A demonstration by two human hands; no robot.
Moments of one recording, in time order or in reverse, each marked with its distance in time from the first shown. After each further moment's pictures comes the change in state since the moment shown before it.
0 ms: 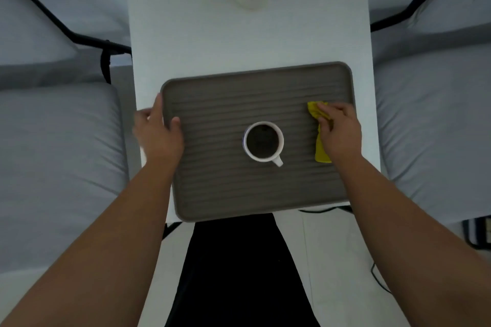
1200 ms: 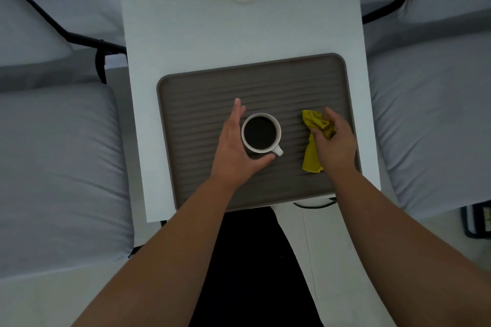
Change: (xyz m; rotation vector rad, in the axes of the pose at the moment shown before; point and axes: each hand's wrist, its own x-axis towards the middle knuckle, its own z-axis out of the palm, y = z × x) left_hand -0.096 0.062 0.052 -0.312 -0.408 0.371; right_hand -0.044 -0.013 0.001 0.269 0.034 0.320
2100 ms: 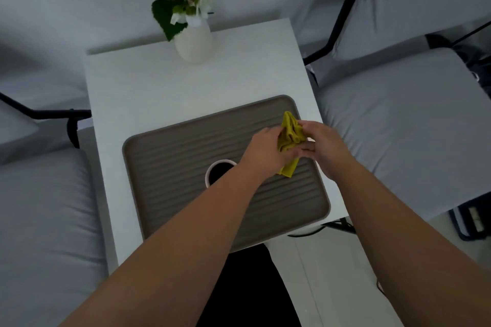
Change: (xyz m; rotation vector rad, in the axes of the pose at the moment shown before) left_hand 0.101 0.100 0.087 0.289 -0.418 0.074; right_hand 0.063 -0.050 -0.078 0.564 -0.331 0.355
